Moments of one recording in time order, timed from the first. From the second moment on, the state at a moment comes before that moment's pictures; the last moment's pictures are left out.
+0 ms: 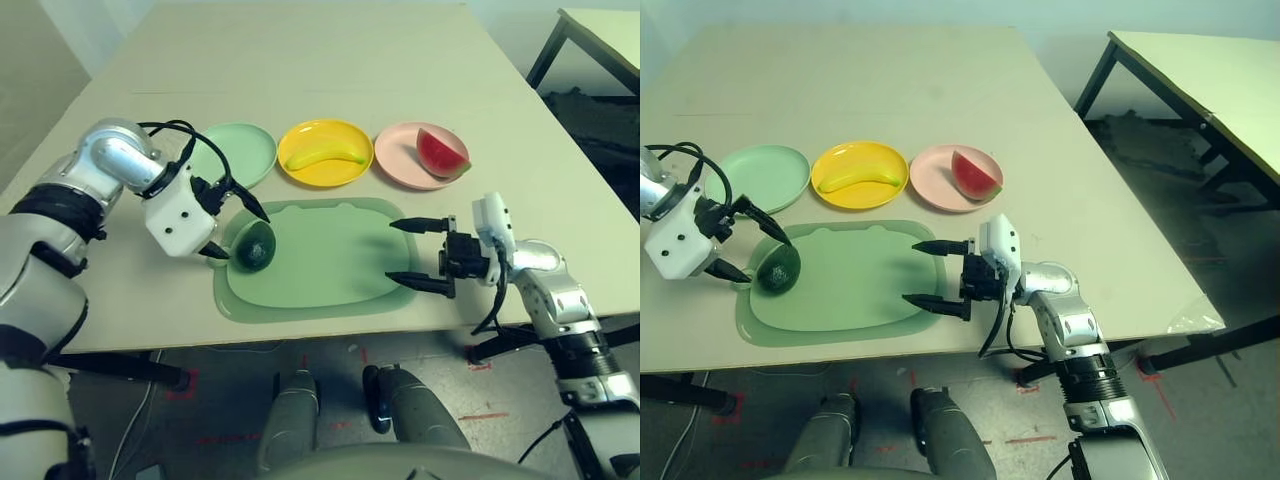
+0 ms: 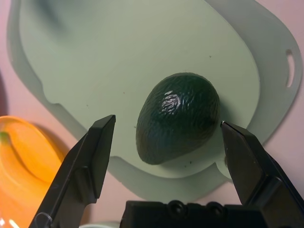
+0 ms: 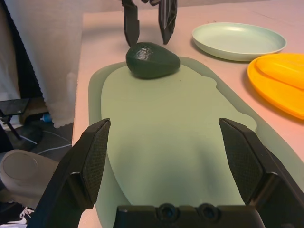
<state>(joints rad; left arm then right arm) -1.18 0.99 -1.02 0.94 -0.43 -1.21 -1.60 -0.34 -0.47 0.09 0.05 0.40 0.08 1.27</state>
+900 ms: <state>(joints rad) -1.13 0.96 -1.03 0.93 -0.44 -1.20 -1.60 -0.29 -0.51 0.09 -0.04 0.43 0.14 1.21</state>
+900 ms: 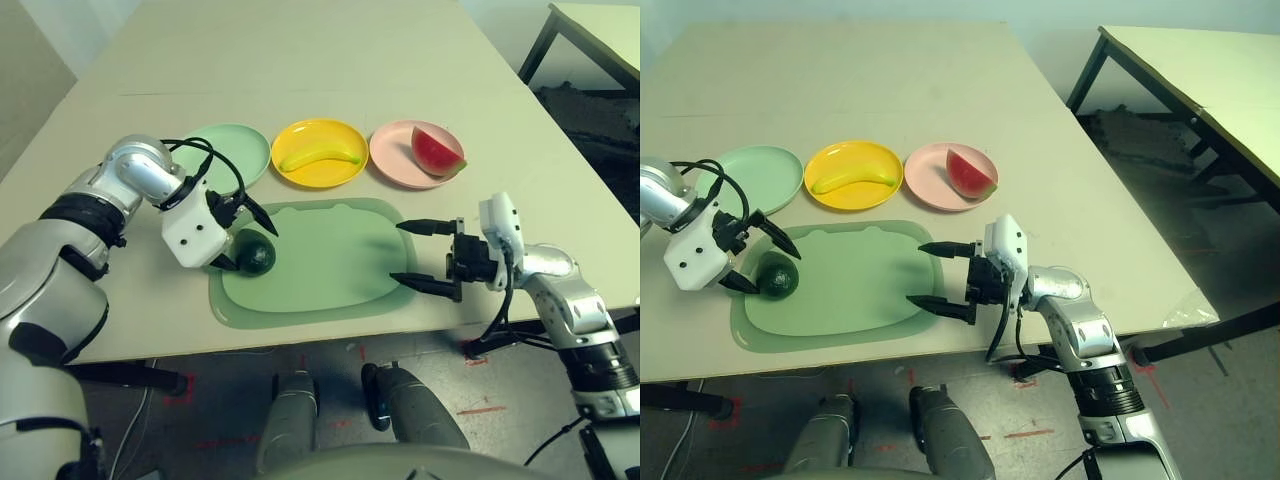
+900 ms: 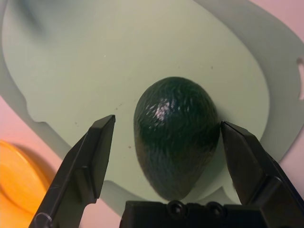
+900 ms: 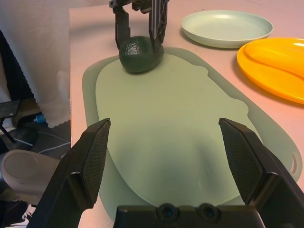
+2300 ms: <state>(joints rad) -1.34 0.89 -0.72 1.35 0.44 -0.63 -0.74 -0.27 -0.45 0.09 -0.07 0.43 0.15 1.11</state>
